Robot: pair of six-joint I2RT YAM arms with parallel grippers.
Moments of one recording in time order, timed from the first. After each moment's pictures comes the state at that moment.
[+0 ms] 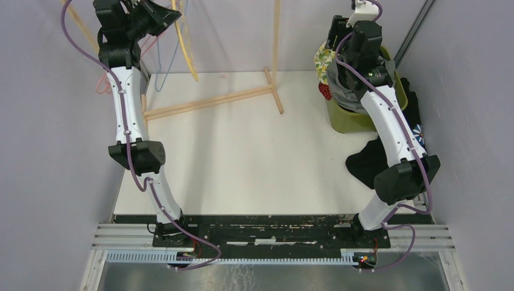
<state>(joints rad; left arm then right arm) 0.16 2.05 2.58 -0.53 0.62 -0.64 0.24 1.68 1.85 -0.18 0.27 0.07</state>
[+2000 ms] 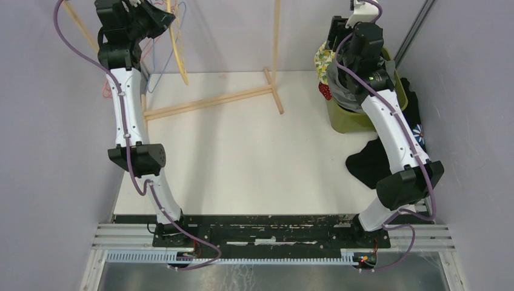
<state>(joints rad) 0.15 2.02 2.58 -0.64 0.44 -0.50 0.26 1.63 1.82 -0.16 0.30 0.02</state>
